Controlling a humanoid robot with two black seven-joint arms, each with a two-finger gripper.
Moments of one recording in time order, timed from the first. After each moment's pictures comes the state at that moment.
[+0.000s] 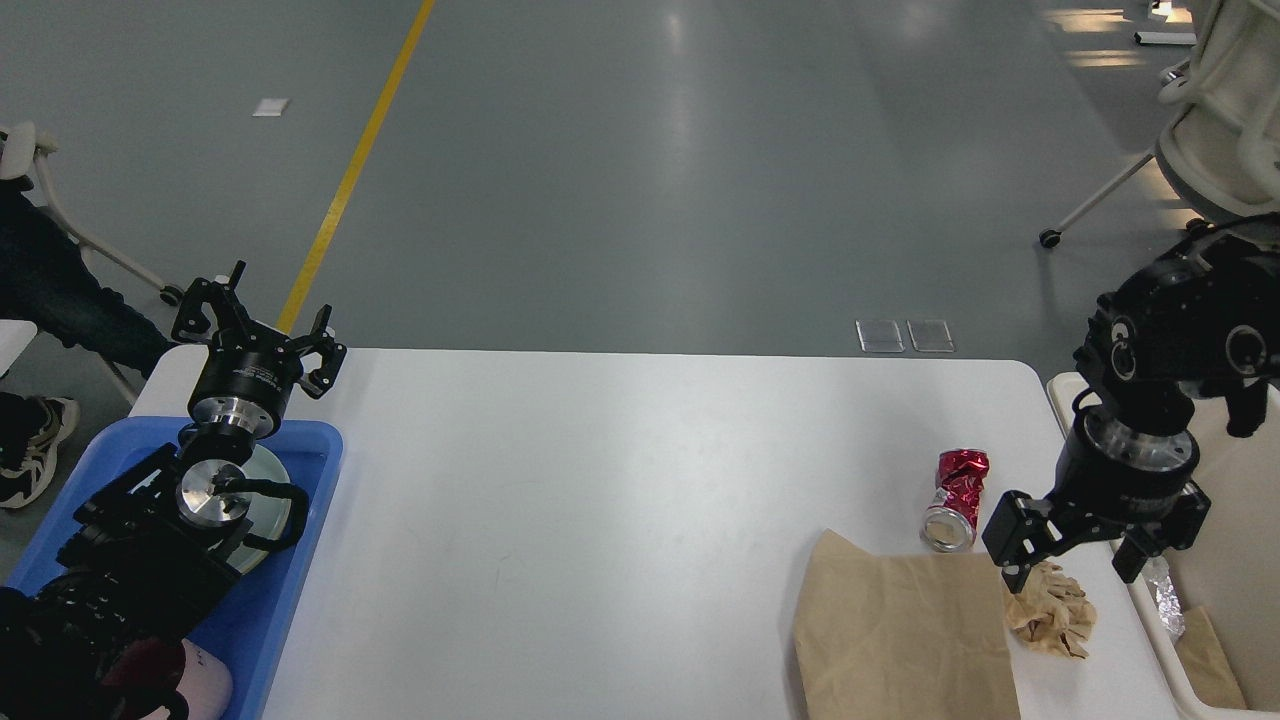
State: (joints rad) left arm -0.74 0.21 -0.76 -0.26 -0.26 -0.50 -0.37; right arm 1.80 -0.37 -1.30 1.32 -0.41 0.80 0.01
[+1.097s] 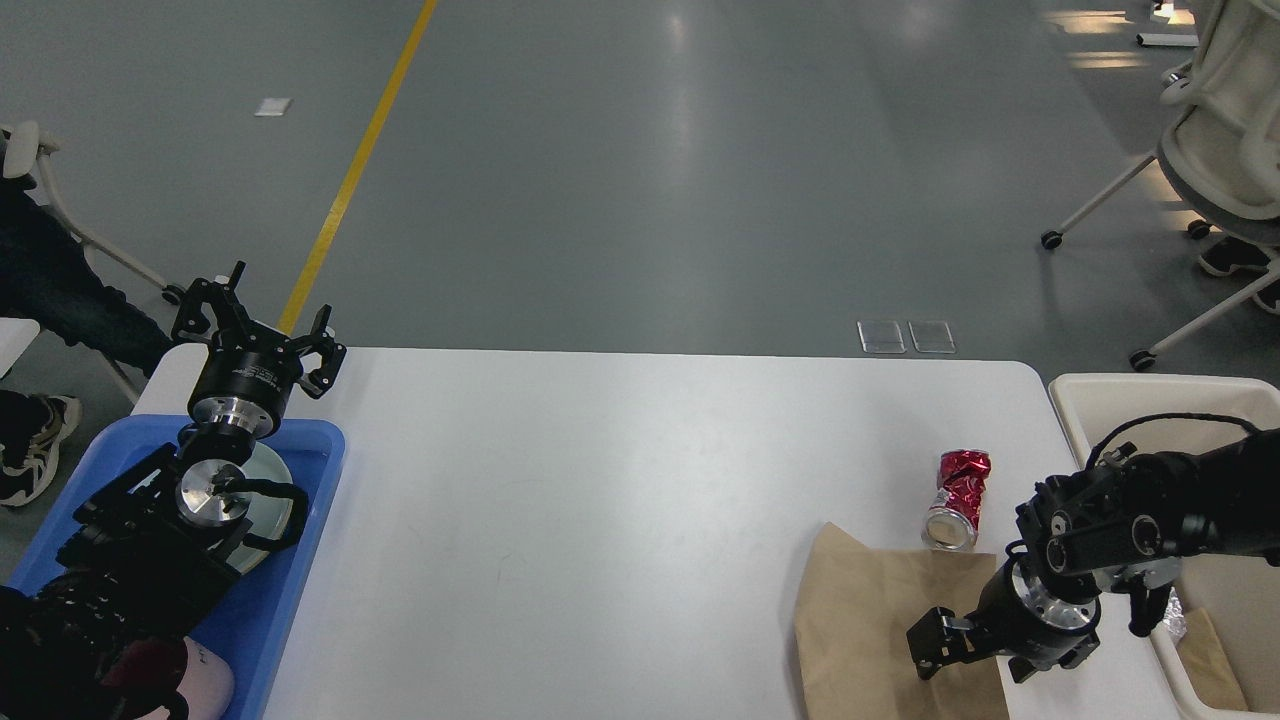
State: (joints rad) left arm -0.74 0.21 -0.76 -0.26 -0.26 -0.50 -0.37; right arm 1.37 -0.36 -1.14 1.27 -0.39 0.34 0.01
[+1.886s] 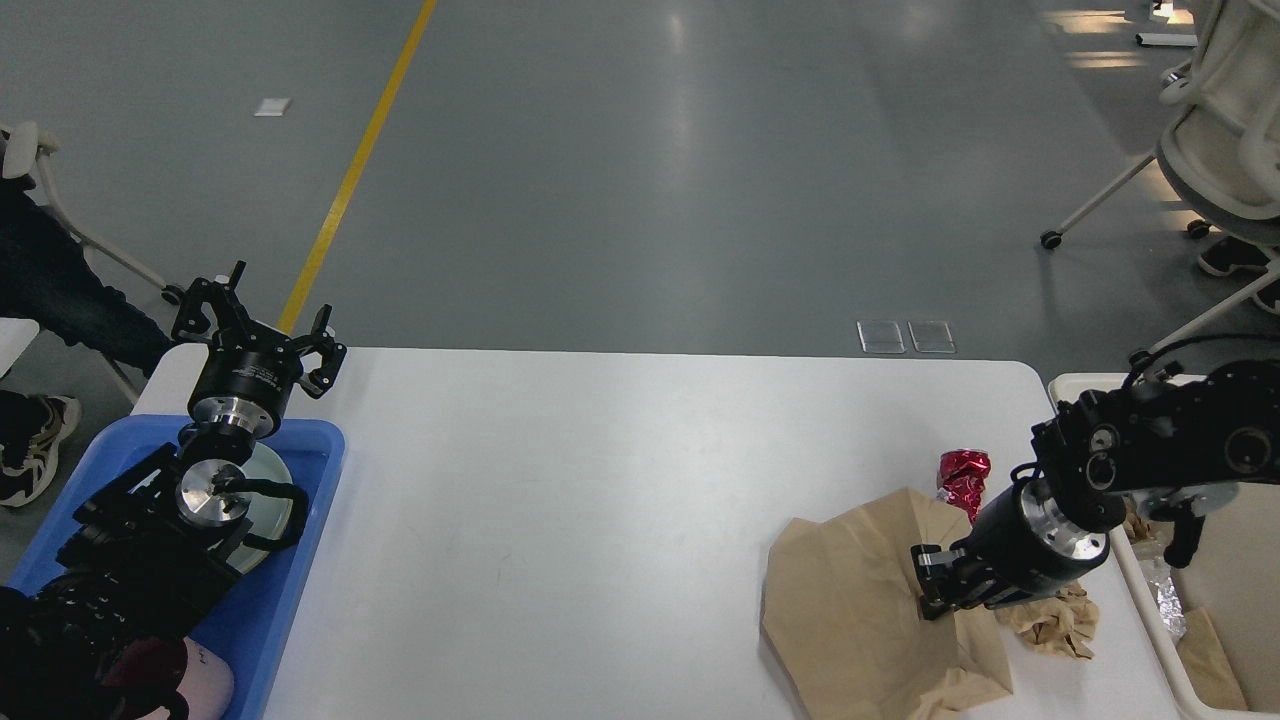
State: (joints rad) left arm -0.74 0.21 -0.76 -0.26 -0.26 -0.50 -0.37; right arm 1.68 -0.52 -1.06 1.52 -0.39 0.41 0.01
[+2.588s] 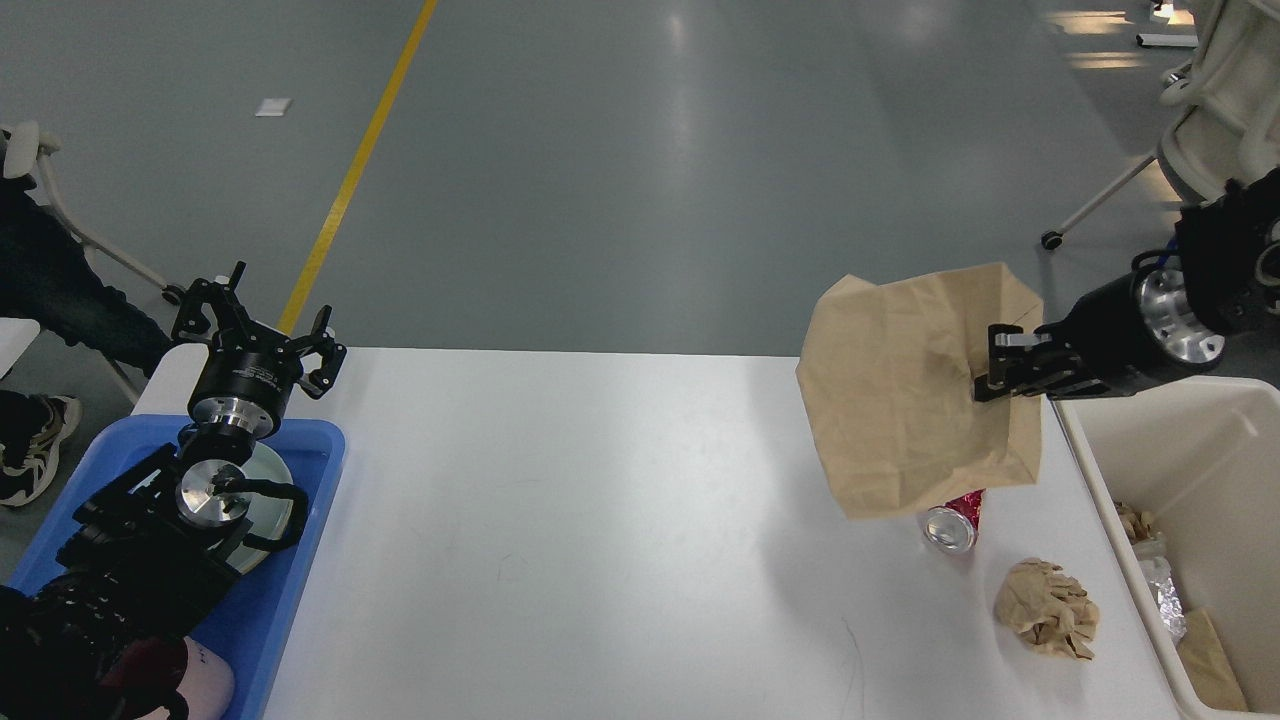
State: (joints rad) left arm -0.74 0.21 -0.76 -0.26 -0.26 -0.50 -0.37; right arm 2.00 -0.76 -1.05 1.38 -0.40 0.49 0.01
